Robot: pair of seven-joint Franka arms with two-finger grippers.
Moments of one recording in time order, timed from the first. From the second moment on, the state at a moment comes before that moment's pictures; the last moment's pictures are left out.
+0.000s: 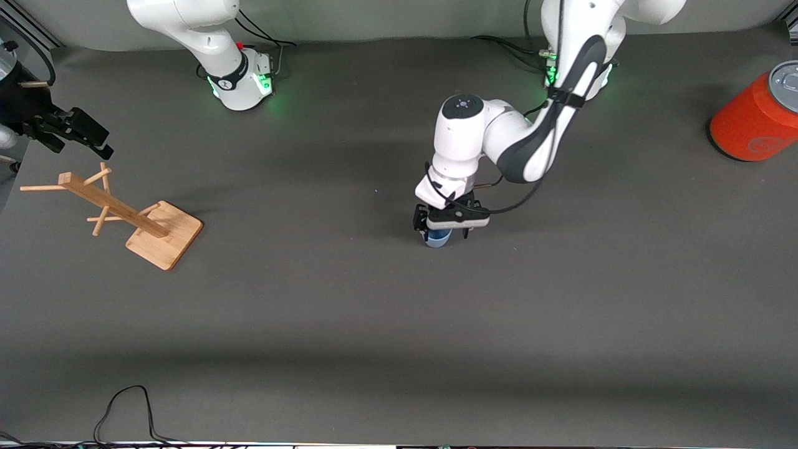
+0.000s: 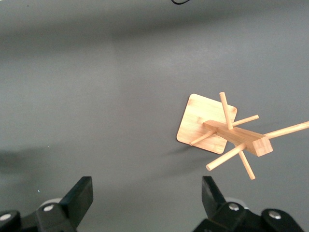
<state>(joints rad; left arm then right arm) -0.58 0.39 -0.12 -1.89 0.35 2.54 -1.04 0.09 -0.30 -0.08 -1.90 -0.05 1.71 0.21</state>
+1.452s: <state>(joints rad) -0.27 0.00 0.29 -1.73 0.05 1.71 0.01 0.09 -0.25 -0.07 -1.79 0.01 1.54 0.21</state>
